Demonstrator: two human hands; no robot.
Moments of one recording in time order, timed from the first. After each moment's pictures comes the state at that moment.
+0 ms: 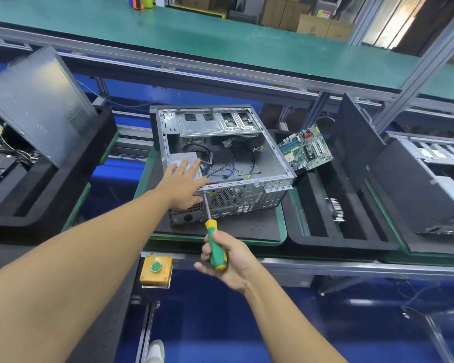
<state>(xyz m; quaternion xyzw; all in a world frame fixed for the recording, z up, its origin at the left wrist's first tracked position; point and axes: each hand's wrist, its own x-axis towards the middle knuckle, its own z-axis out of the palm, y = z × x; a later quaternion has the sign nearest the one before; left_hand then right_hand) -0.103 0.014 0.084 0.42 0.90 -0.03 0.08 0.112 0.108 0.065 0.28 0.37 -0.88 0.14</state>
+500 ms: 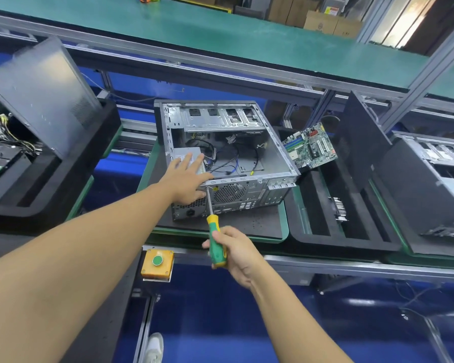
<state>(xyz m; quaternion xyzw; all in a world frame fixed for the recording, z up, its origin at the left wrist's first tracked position) -0.104 0.014 0.082 0.42 0.90 -0.03 0.07 0.113 0.111 0.072 0.29 0.55 -0.78 0.10</state>
